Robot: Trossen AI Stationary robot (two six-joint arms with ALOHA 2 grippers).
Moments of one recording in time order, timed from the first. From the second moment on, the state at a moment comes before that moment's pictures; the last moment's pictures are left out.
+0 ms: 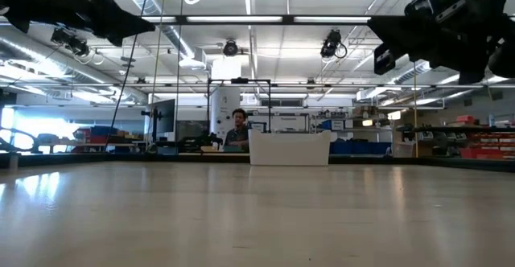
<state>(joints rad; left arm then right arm) 0.70 0.37 0.35 -0.01 0.43 0.15 -0.40 1.05 0.07 1.24 -0.65 0.27</state>
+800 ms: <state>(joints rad) 0.81 0.01 0.17 -0.03 0.54 -0.06 -0.44 0.53 0.01 0.64 -0.37 0.28</state>
